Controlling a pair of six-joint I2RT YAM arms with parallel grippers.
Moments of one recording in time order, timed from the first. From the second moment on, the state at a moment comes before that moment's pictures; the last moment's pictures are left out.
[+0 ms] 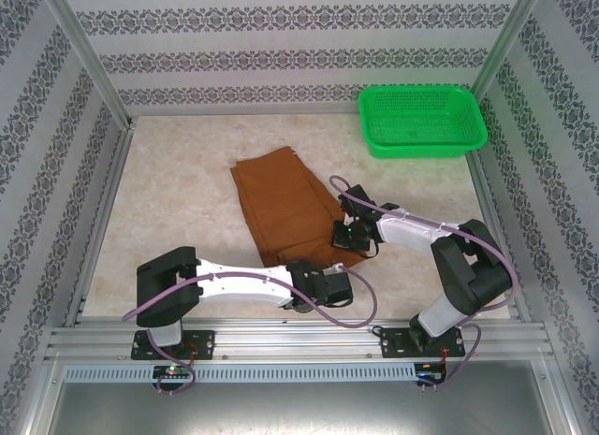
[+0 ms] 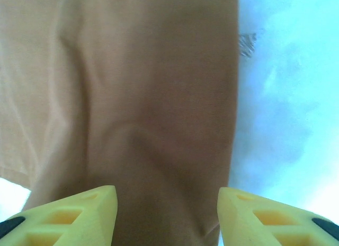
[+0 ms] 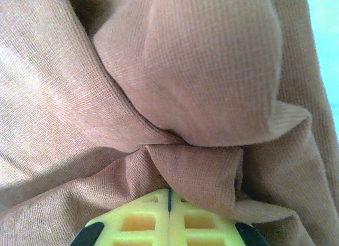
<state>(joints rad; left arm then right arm) -1.31 1.79 1.18 -0.80 -0.55 -0.04 0.51 1.59 0.81 -0.43 -0.22 0.66</state>
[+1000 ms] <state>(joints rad) -1.12 2.04 1.40 -0.98 -0.20 -0.02 0.50 1.60 0.83 -0.45 -0.25 0.68</state>
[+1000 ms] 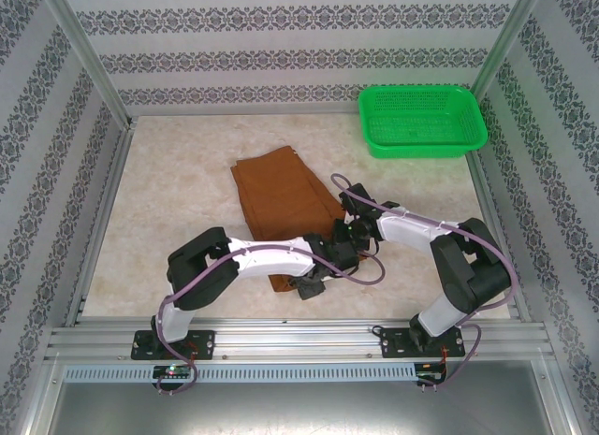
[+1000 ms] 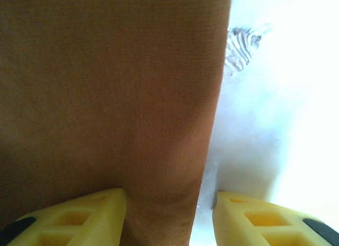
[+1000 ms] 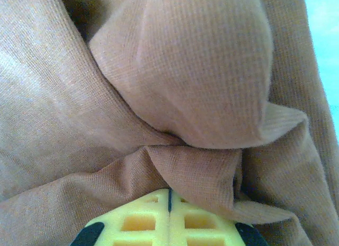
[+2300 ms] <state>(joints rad) -1.16 2.11 1.43 -0.96 -0.64 -0.02 0.50 1.59 0.83 -0.44 -0.24 0.69</state>
